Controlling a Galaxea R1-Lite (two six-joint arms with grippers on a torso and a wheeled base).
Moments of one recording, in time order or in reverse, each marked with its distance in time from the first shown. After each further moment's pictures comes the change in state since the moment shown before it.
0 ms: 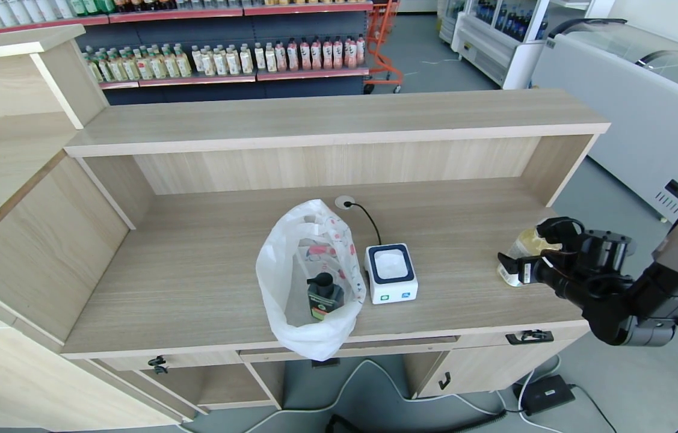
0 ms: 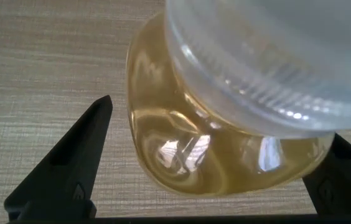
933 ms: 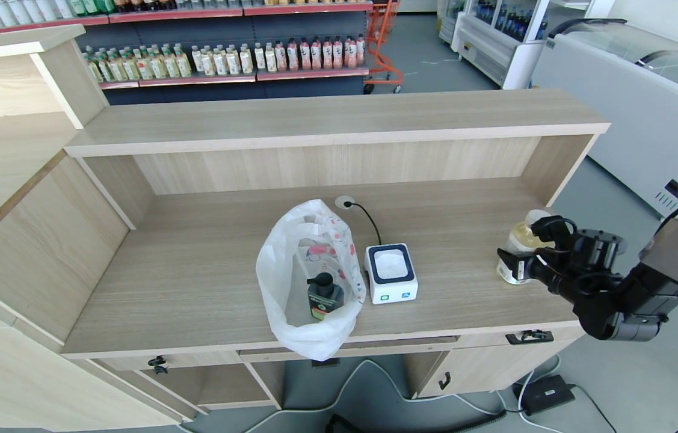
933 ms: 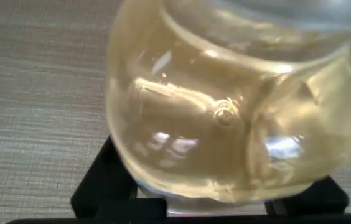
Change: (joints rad) left arm 0.000 0.000 0.000 0.000 0.000 0.000; right arm -0.008 0.071 -0.094 -0.007 0.064 -0.008
